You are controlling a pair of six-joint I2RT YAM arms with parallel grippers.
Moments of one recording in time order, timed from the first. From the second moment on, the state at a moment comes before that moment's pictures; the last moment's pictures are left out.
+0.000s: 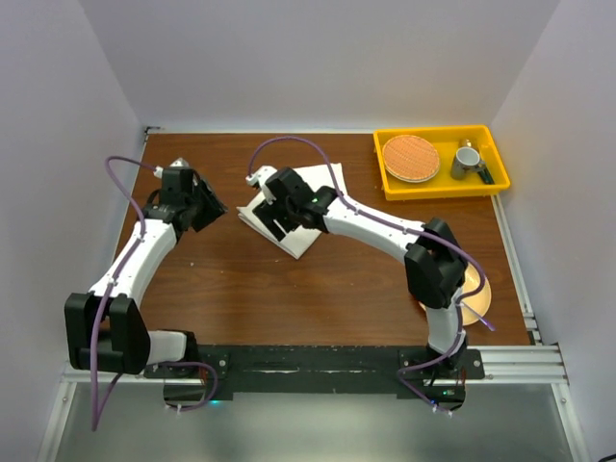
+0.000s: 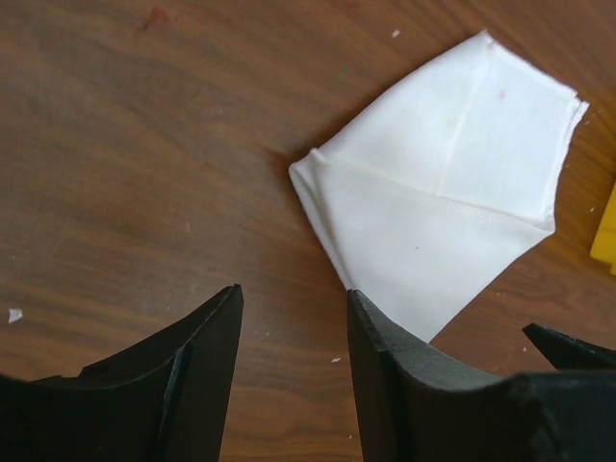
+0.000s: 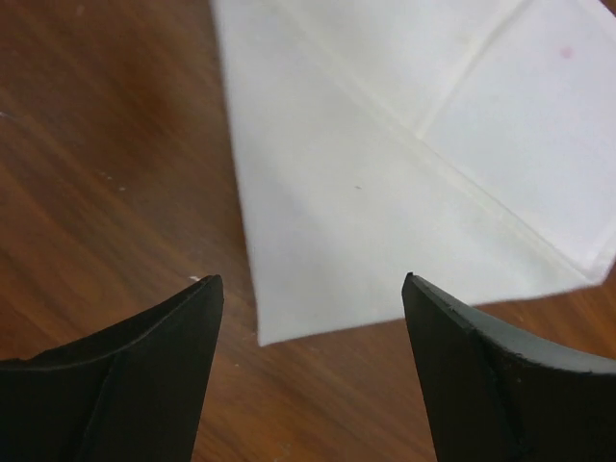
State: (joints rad) left arm -0.08 1.30 0.98 -0.45 0.03 -0.68; right arm 0.87 1.96 1.65 -0.51 0.18 -0.01
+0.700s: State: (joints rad) left arm -0.07 1.22 0.87 -0.48 0.12 -0.69; right arm 0.89 2.24 1.82 -0.56 0.08 -0.07
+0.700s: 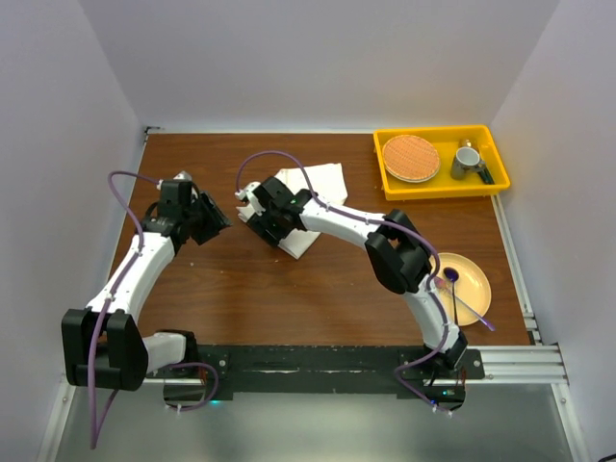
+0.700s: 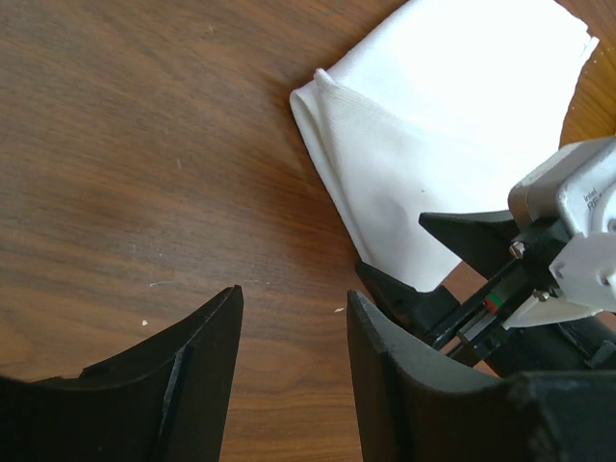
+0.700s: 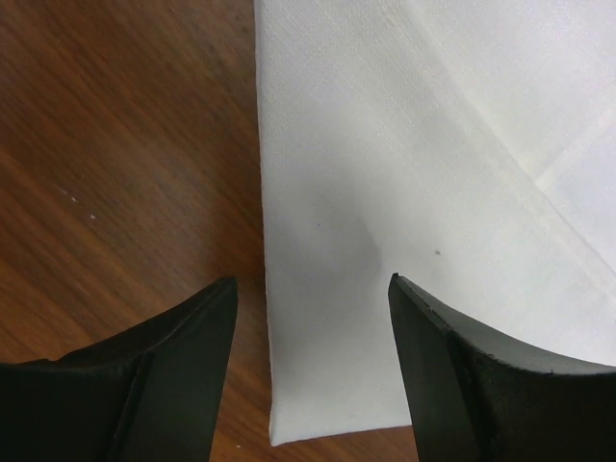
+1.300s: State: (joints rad) left arm -0.07 1.22 0.85 -0.48 0.14 -0.69; right arm 0.88 2.29 1.84 -0.56 0.06 -0.07
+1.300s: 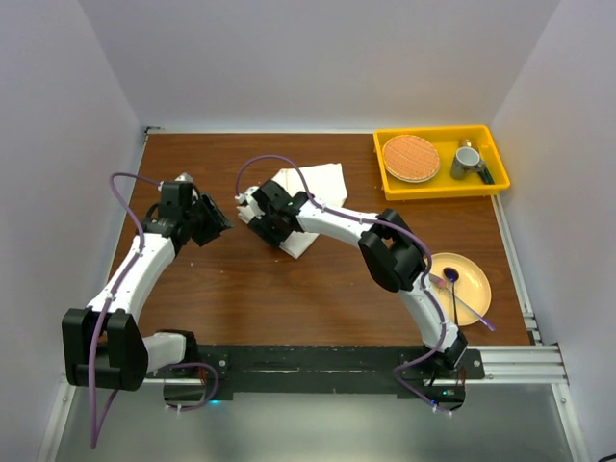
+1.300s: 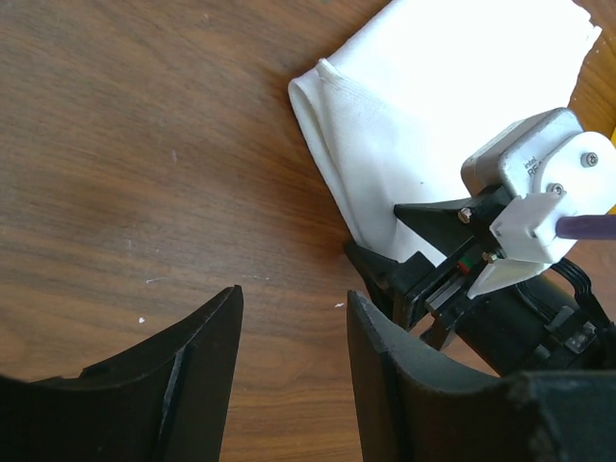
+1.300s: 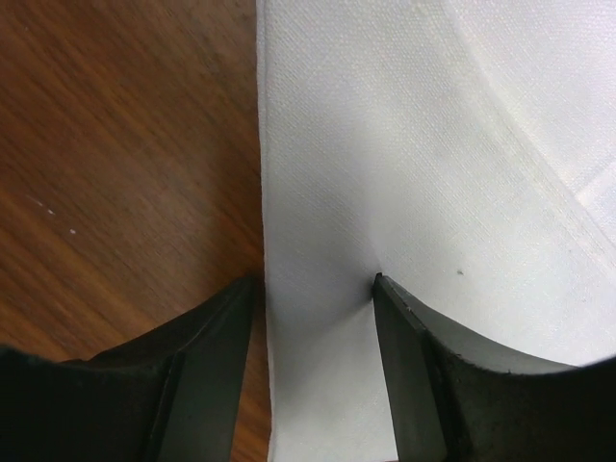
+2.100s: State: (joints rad) left arm -0.04 1.38 0.72 -0.26 0.30 -0.75; right arm 0.86 2.26 1.76 -0.44 0.01 0.03
